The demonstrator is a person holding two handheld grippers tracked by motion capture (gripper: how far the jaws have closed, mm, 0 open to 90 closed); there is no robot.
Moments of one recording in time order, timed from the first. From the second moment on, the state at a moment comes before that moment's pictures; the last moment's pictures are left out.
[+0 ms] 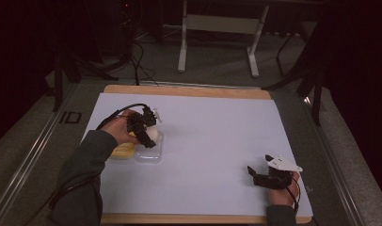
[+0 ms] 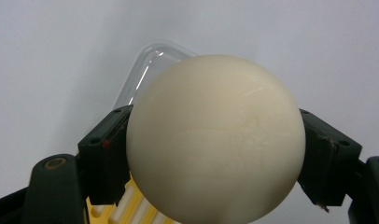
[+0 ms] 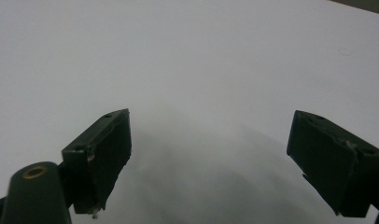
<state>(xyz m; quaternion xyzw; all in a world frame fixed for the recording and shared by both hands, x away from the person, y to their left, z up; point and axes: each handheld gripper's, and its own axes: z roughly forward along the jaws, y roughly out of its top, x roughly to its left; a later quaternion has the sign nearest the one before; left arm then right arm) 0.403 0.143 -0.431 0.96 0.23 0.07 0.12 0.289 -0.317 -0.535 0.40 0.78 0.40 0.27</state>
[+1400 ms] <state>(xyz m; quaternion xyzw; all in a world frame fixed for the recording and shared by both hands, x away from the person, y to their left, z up) 0.406 0.179 -0.439 0.95 0.29 0.07 0.10 0.289 -0.317 -0.535 0.40 0.78 0.39 0.27</state>
